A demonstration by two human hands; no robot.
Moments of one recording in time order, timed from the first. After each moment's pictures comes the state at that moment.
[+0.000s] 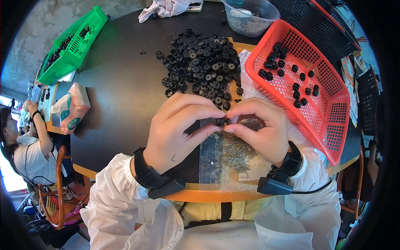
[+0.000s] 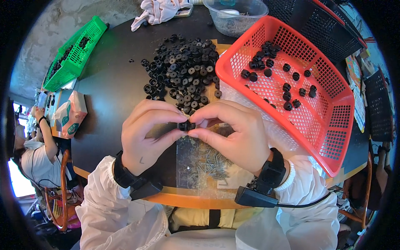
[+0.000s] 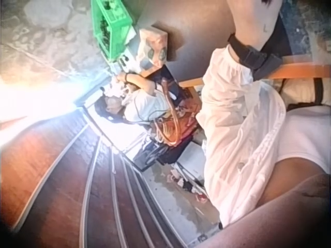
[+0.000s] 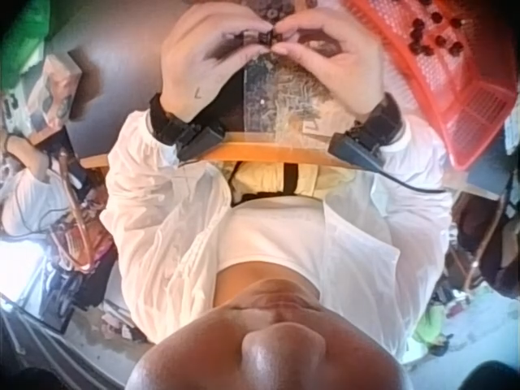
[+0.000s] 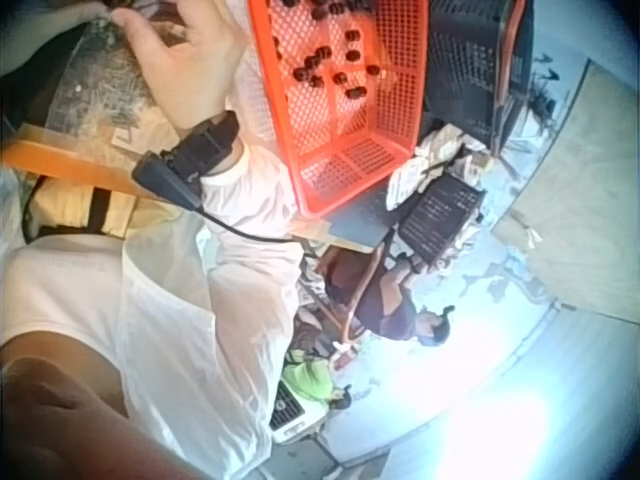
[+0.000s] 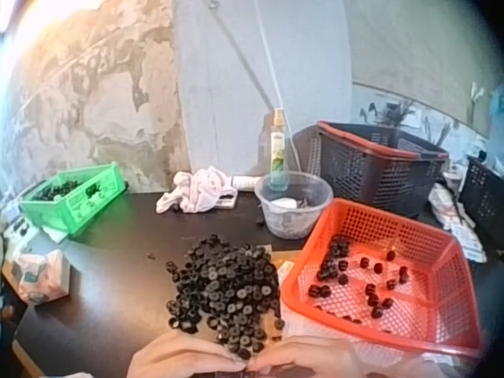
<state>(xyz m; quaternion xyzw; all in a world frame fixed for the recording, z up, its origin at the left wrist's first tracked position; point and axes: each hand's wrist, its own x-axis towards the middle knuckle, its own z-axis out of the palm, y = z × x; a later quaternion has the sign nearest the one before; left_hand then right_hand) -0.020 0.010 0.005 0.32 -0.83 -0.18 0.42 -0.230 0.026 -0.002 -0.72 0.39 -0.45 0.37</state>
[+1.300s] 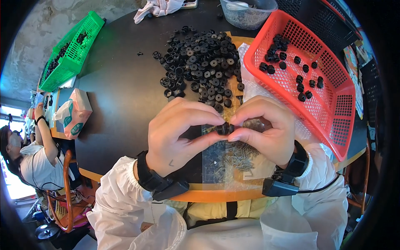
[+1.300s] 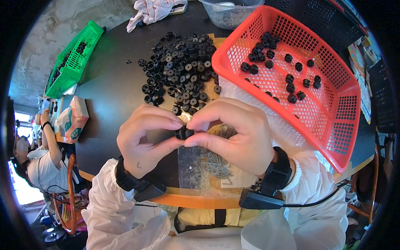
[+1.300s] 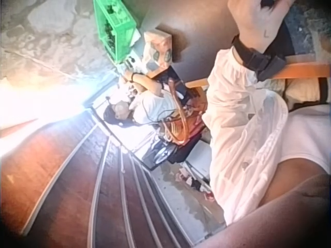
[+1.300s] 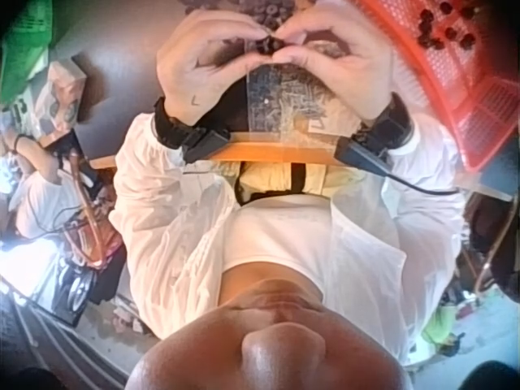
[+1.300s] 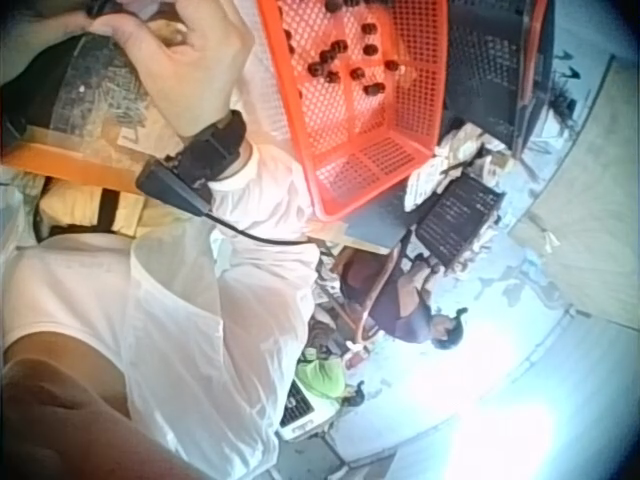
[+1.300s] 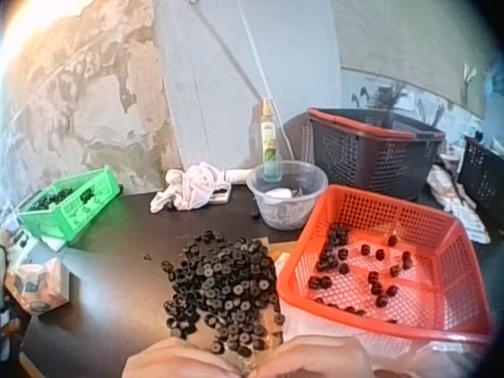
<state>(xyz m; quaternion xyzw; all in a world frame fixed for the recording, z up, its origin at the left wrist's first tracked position) -0.021 0.010 0.003 0.28 -0.83 -0.22 0.44 -0.233 0.029 -0.003 -0.70 0.34 -0.49 0.39</state>
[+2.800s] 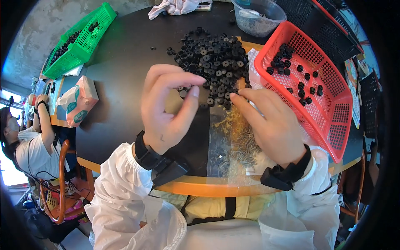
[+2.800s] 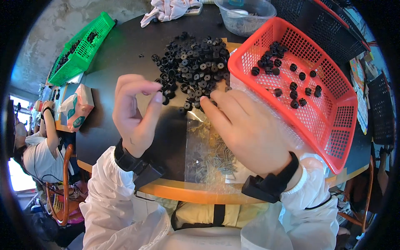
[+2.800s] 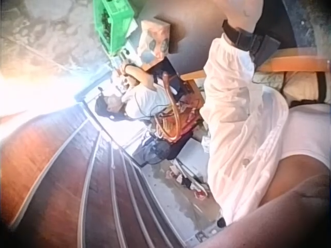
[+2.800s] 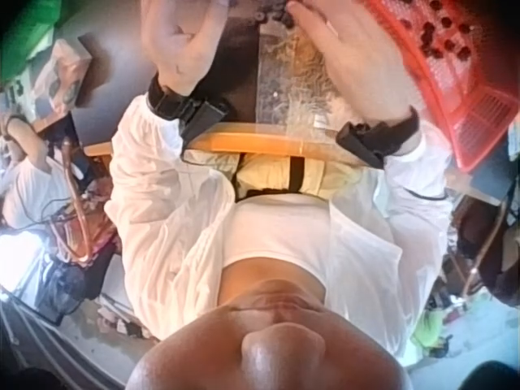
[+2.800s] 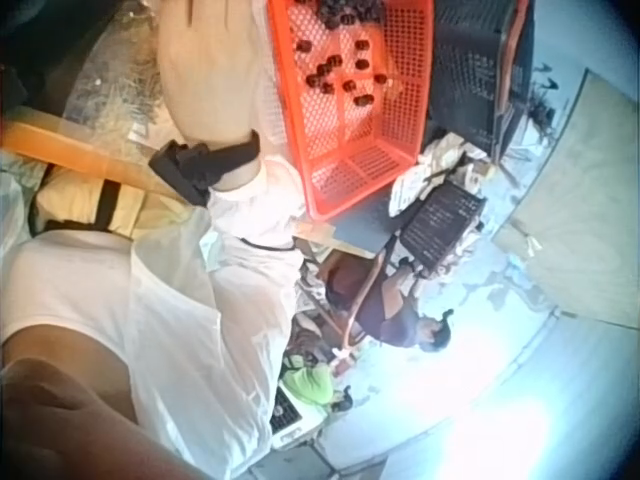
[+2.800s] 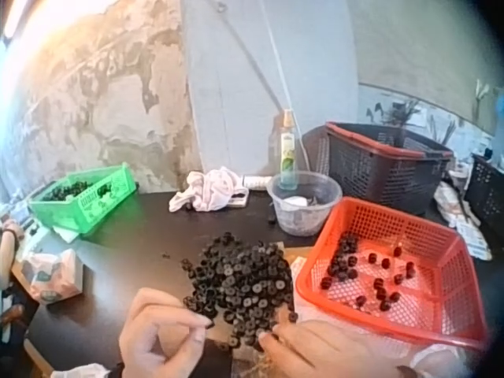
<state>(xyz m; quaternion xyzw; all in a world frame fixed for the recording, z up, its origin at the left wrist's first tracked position) -0.003 -0.003 0.005 0.35 -0.74 -0.13 0.56 -0.230 0.031 0.016 -0.88 0.38 -0.27 -0.10</state>
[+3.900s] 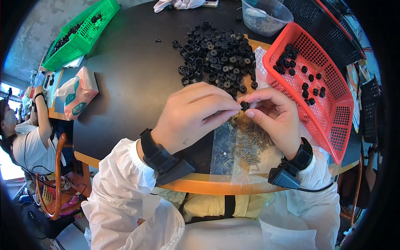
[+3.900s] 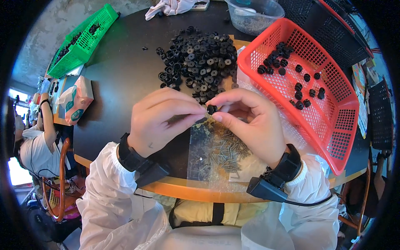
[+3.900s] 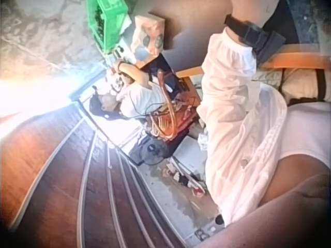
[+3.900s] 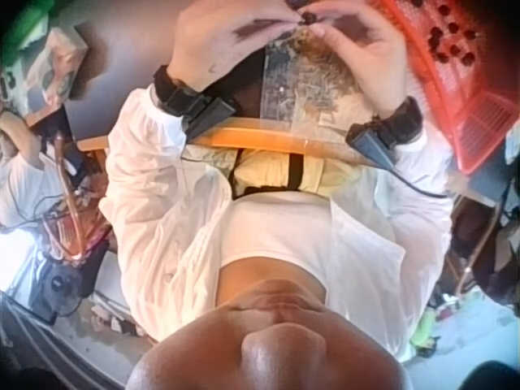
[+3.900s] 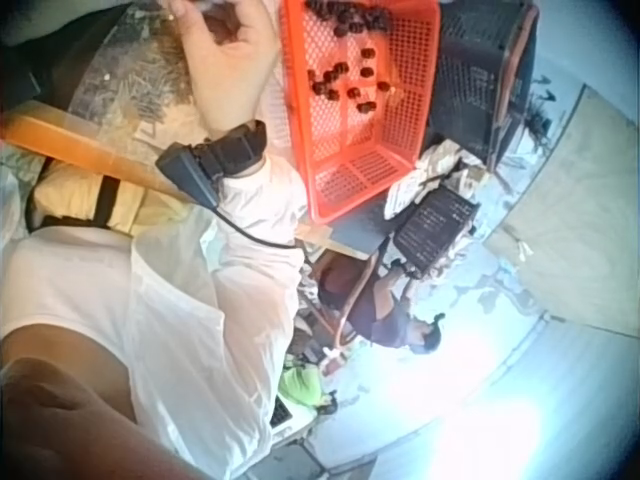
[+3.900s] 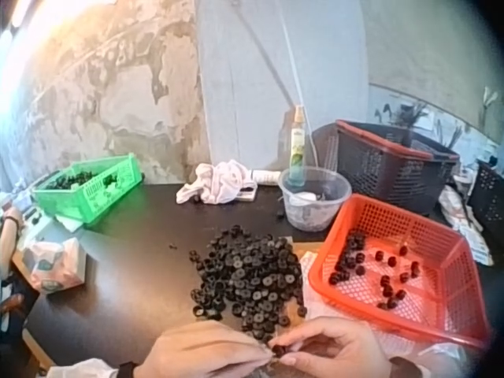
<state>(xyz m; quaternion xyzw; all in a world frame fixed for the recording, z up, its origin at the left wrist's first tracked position) -0.013 0.000 -0.003 0.25 -0.84 -0.16 0.46 -0.228 0.028 -0.006 -0.59 0.38 -0.45 0.56</state>
